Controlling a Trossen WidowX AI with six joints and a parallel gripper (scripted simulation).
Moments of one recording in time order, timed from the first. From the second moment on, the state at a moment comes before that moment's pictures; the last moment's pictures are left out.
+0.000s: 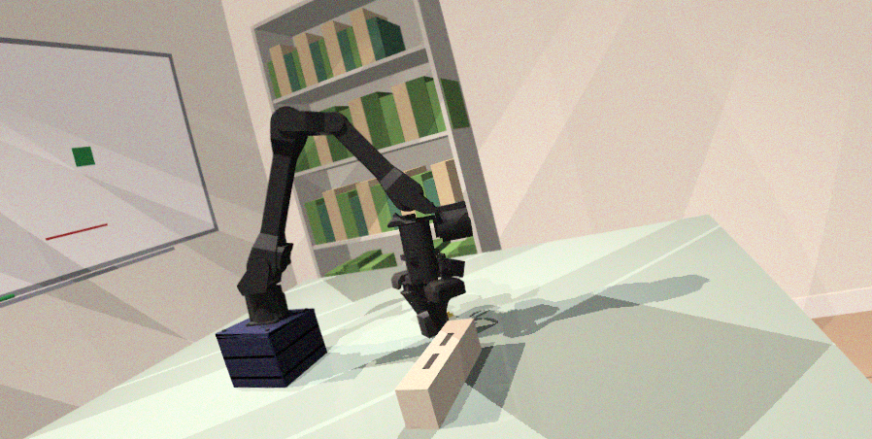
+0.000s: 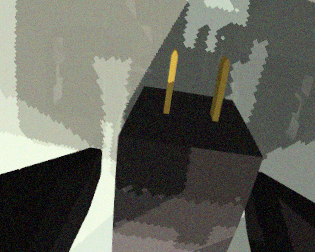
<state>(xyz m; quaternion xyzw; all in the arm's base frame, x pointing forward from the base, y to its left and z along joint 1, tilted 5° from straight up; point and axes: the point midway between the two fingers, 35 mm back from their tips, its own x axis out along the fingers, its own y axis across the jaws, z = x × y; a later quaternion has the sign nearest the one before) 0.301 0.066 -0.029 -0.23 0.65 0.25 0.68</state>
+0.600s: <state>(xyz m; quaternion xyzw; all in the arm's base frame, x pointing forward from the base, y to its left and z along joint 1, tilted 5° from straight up) 0.297 0.065 -0.012 -0.23 0.66 0.25 0.67</state>
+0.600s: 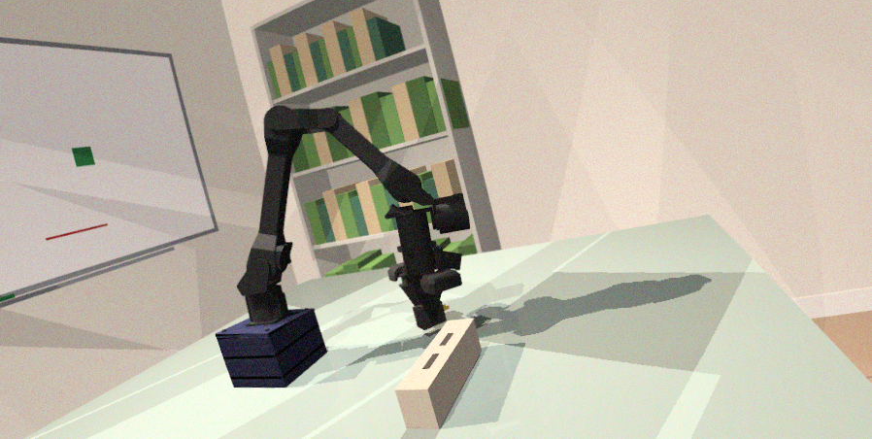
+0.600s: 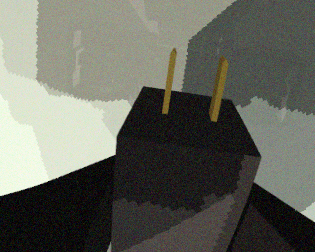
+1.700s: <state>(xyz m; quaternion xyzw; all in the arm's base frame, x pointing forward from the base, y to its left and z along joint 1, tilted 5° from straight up) 0.290 0.021 0.011 -0.16 0.68 0.18 0.69</state>
